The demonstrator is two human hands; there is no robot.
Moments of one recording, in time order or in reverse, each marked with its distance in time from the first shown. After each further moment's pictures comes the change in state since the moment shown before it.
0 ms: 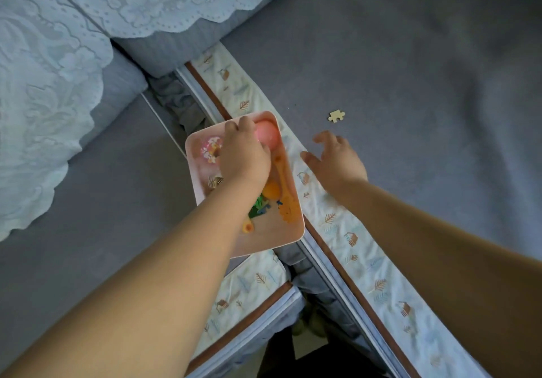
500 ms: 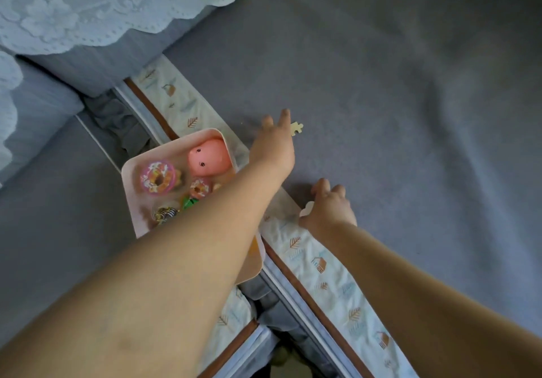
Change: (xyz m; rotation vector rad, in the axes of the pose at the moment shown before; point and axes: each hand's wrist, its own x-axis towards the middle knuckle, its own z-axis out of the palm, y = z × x) left_hand 0.043 0.110 0.094 0.060 -0.300 0.296; right_hand 0.001 0.076 0.015 -0.105 -0.175 0.334
